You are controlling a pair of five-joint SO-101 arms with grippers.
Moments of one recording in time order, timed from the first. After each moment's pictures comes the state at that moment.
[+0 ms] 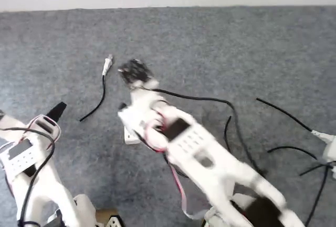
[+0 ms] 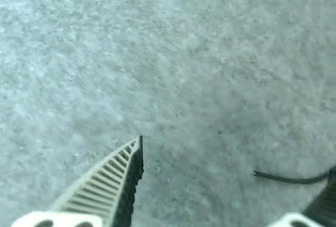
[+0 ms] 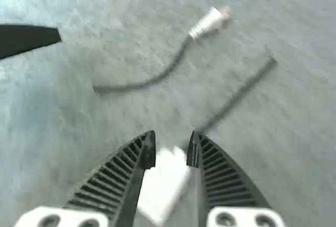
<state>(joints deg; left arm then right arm) -41.5 -29.1 62.1 39.8 25.5 -44.9 -13.4 34.0 26.9 -6.8</state>
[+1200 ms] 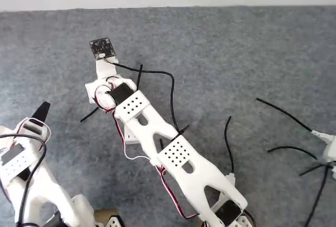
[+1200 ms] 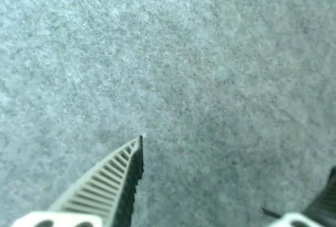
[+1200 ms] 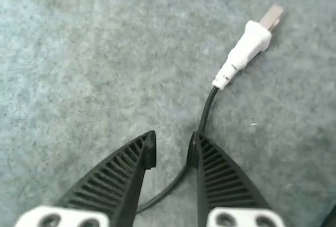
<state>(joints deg) -46.3 -28.7 62.0 37.1 30.4 -45.7 83.6 -92.9 65.2 -22.3</state>
